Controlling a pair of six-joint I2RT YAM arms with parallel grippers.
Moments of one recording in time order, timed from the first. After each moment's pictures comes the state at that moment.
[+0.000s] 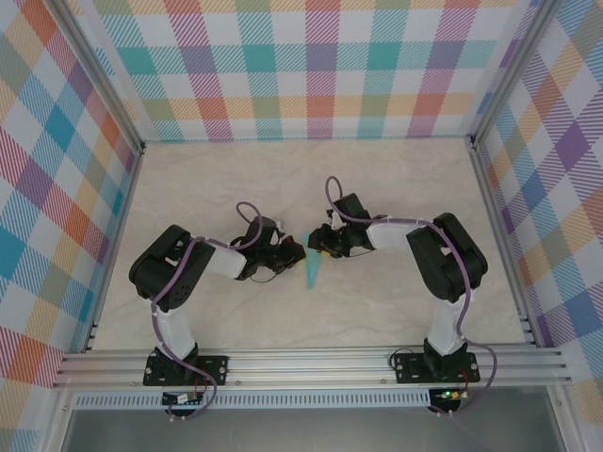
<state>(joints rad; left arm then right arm) -0.55 1.85 0.72 0.44 0.48 -1.04 0.56 1.90 1.02 -0.11 -0.49 0.78</state>
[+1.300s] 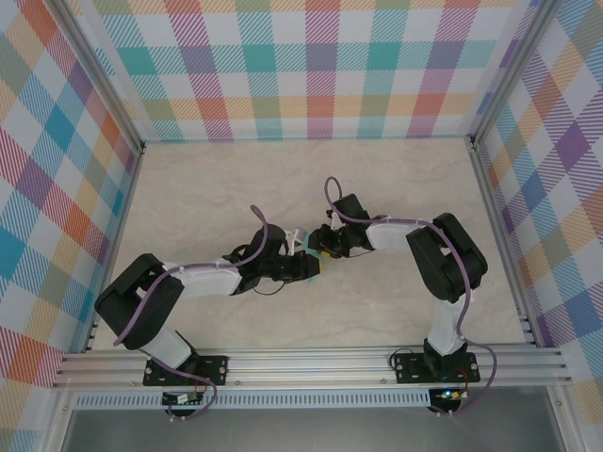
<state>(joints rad) -0.74 1.57 0.67 0.28 0.50 -0.91 0.56 1.90 1.02 -0.11 -0.47 0.78</state>
